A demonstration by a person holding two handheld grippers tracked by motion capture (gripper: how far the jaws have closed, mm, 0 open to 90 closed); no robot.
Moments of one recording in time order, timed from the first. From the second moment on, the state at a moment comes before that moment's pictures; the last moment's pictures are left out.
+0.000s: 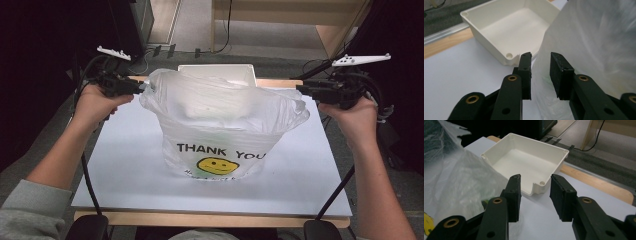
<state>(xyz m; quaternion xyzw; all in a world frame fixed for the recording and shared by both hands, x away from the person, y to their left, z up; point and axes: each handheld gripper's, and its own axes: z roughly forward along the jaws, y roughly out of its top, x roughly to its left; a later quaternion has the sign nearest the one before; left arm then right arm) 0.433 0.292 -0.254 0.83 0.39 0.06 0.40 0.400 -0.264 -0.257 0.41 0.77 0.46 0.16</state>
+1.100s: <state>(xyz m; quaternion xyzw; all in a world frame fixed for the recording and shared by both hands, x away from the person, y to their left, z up) 0.420 0.152 -0.123 0.88 0.20 0.08 0.42 0.402 -0.143 -0.181 0.21 0.83 0.51 0.07</state>
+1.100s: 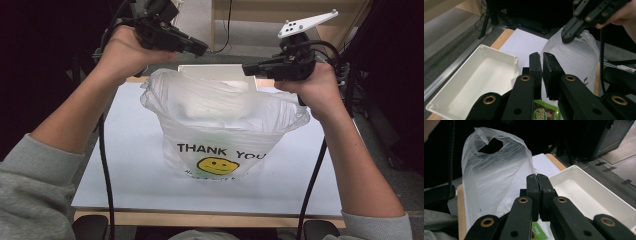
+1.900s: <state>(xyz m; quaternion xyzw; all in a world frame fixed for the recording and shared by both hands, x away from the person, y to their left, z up) 0.407 0.171 -0.242 0.90 0.23 0.04 0.37 0.391 -0.110 -0.260 0.22 0.85 0.48 0.06</state>
